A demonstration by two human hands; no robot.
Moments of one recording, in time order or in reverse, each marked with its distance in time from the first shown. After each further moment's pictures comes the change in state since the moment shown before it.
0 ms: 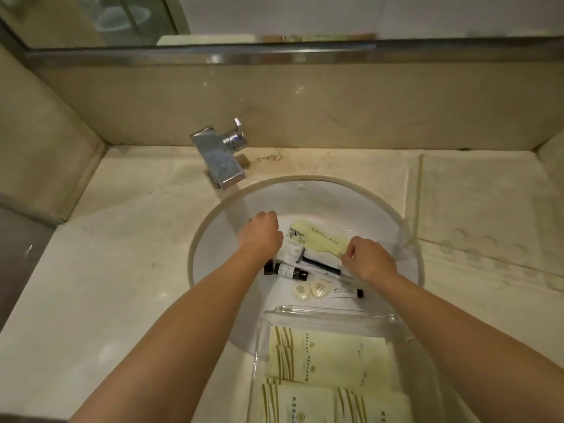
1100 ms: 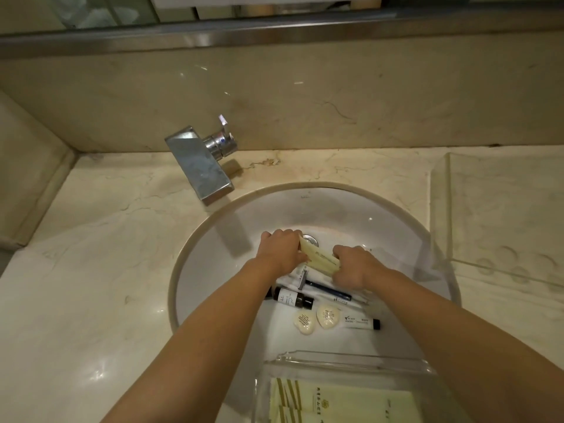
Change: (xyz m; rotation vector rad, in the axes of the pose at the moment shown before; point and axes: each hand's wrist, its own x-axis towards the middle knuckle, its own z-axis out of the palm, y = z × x) left_hand 0.055 0.010 0.051 0.072 -0.189 0.235; right_hand 0.066 -0.020 0.027 -0.108 -0.300 -0.139
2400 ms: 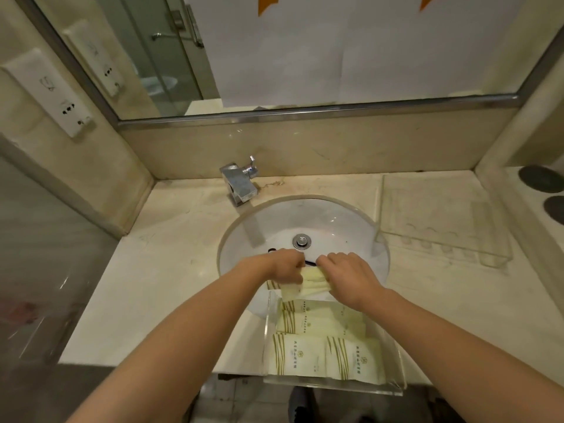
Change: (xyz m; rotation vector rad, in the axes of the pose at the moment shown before) left_hand -0.208 0.081 -0.096 0.040 -0.310 0.092; right_hand -0.226 -0.030 -0.002 -0.384 0.523 -0.416
